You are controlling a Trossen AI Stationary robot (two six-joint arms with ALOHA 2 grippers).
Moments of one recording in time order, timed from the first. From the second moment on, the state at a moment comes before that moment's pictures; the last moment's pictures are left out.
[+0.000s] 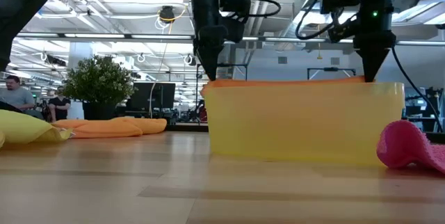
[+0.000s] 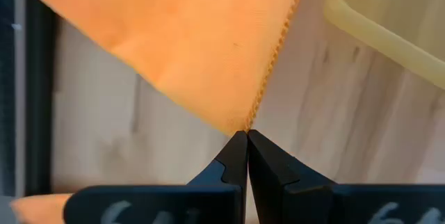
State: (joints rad) left arm 0.31 2.05 1.90 -1.20 -0.08 0.12; right arm -0.27 1.22 0.94 -1.25 0.30 0.22
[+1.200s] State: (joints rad) left arm 0.45 2.17 1.86 -0.80 -0.23 0.02; right arm -0.54 1.22 0.81 -0.98 0.47 0.21
